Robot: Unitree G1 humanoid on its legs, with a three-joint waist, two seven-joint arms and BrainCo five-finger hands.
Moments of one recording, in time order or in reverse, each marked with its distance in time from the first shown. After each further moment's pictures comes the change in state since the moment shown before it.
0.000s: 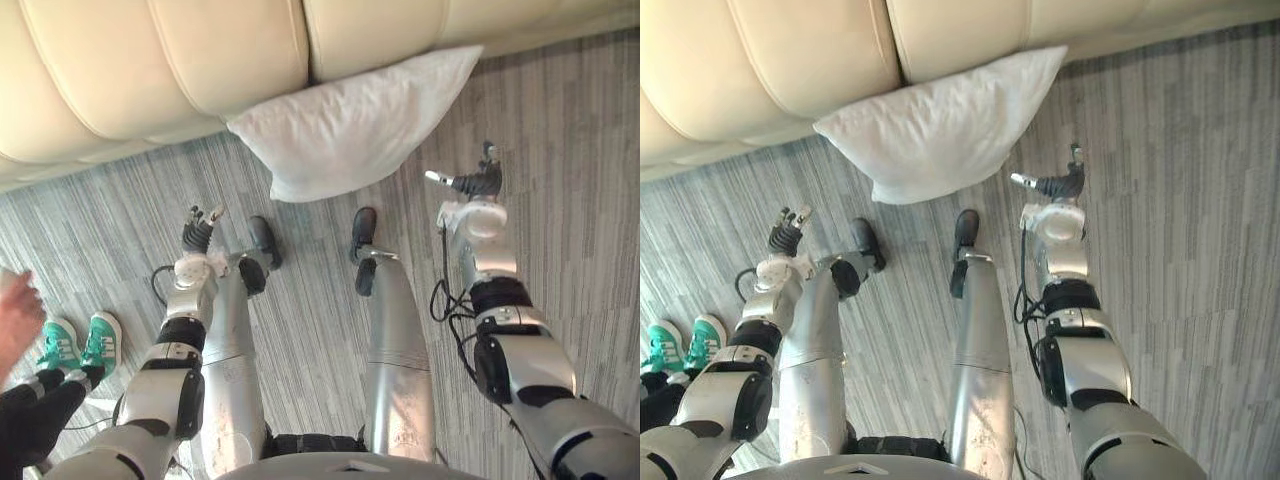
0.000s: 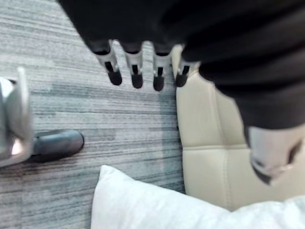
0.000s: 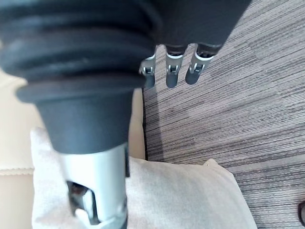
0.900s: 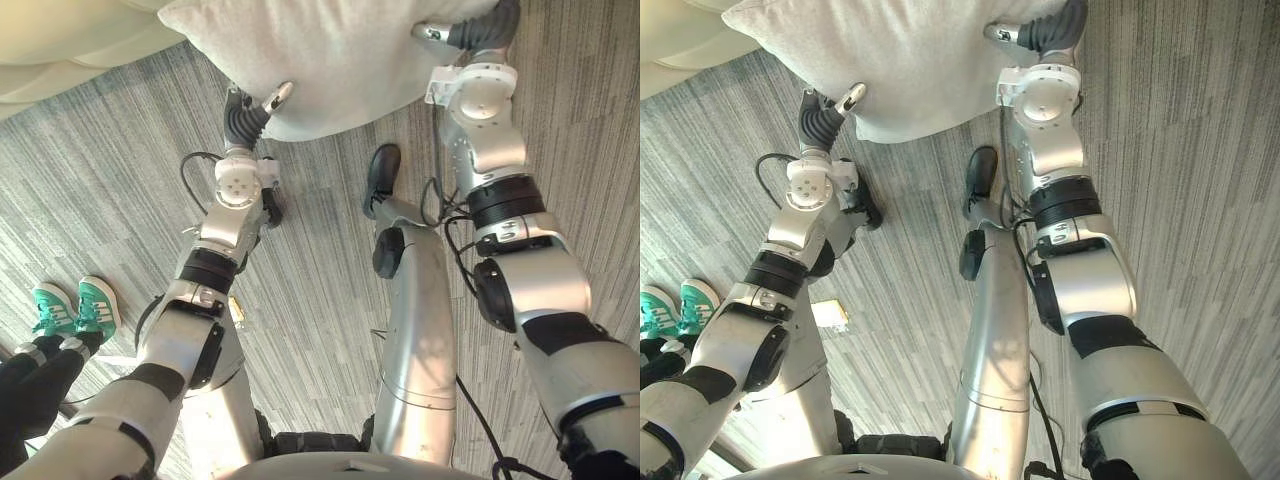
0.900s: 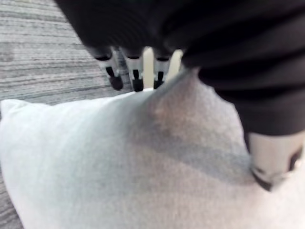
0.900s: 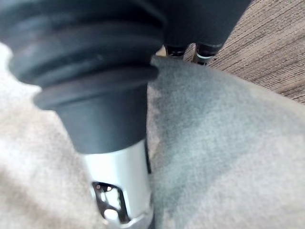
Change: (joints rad) left arm -0.235 -0.103 -0.256 -0.312 0.131 0.006 0.243; right arm -0.299 0.102 0.177 -0.316 -0.026 0.011 -0.238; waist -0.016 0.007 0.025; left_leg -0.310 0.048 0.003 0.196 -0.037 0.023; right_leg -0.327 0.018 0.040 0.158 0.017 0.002
